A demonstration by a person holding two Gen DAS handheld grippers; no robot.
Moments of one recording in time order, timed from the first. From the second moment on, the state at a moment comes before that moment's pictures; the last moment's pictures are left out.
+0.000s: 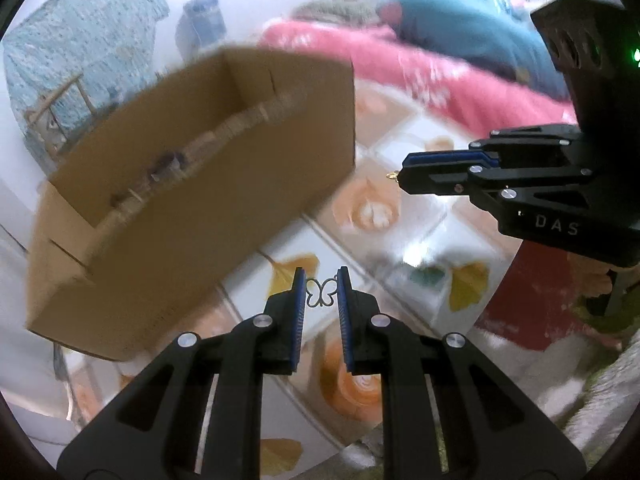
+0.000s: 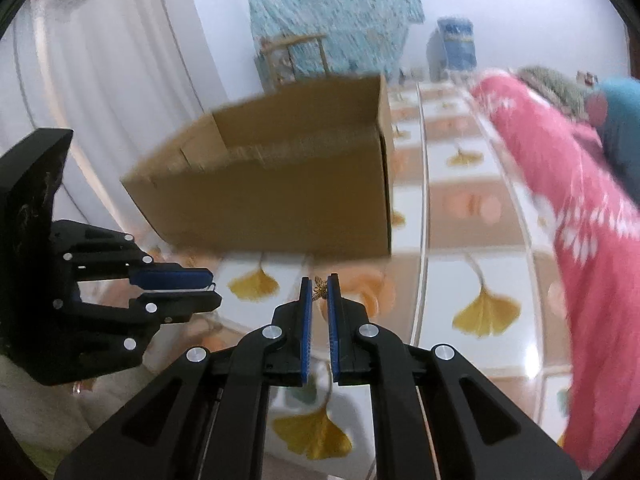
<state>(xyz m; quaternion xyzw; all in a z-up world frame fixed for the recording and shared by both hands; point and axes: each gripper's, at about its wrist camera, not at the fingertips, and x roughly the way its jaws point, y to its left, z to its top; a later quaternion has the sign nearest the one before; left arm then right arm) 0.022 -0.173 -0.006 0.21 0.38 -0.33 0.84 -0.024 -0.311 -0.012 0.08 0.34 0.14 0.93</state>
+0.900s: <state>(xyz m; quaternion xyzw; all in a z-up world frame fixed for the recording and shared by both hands) 0.217 -0.120 0.012 0.12 0.51 -0.32 0.79 0.202 -0.272 0.012 0.04 0.52 0.22 0.82</state>
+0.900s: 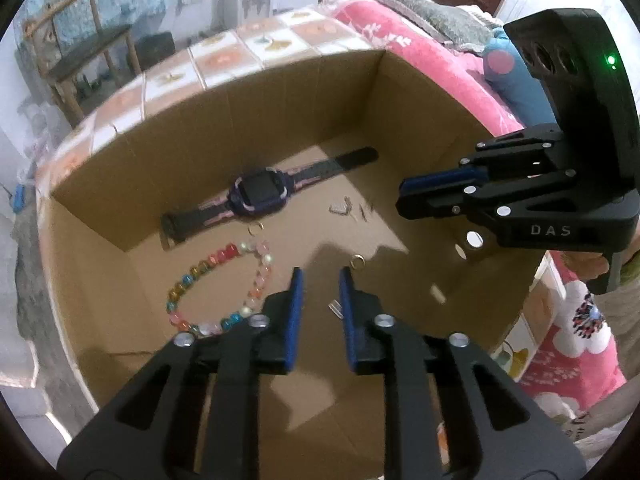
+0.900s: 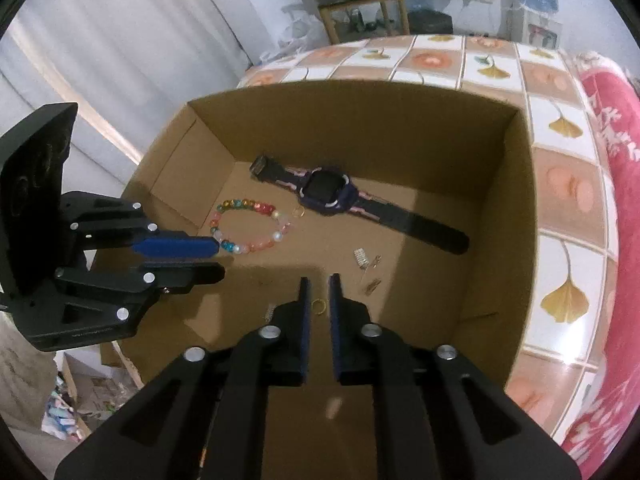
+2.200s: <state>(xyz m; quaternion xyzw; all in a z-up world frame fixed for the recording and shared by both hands) 0.044 -0.002 -0.068 0.00 0.44 -0.14 0.89 0.048 -0.223 -0.071 0.01 0.51 0.03 0.86</state>
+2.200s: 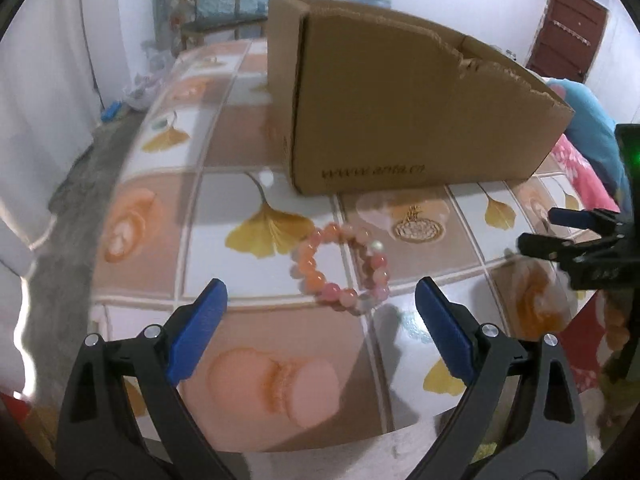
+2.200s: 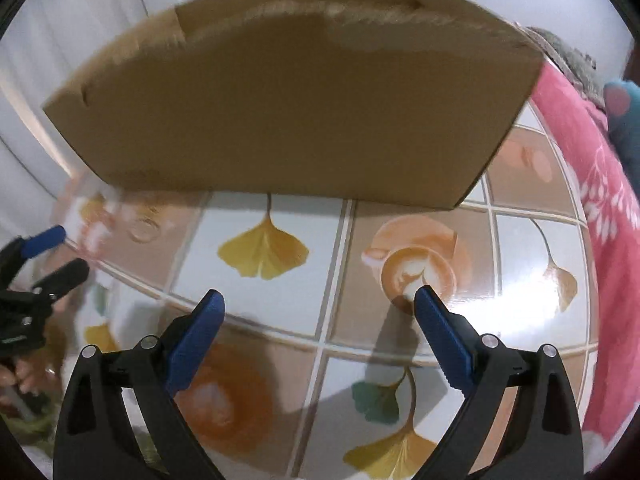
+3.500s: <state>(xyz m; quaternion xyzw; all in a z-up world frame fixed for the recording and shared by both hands) 0.030 -0.018 -0.076 0.06 0.43 -0.12 0.89 0.033 -0.220 -0.081 0.01 0.47 0.02 0.88</state>
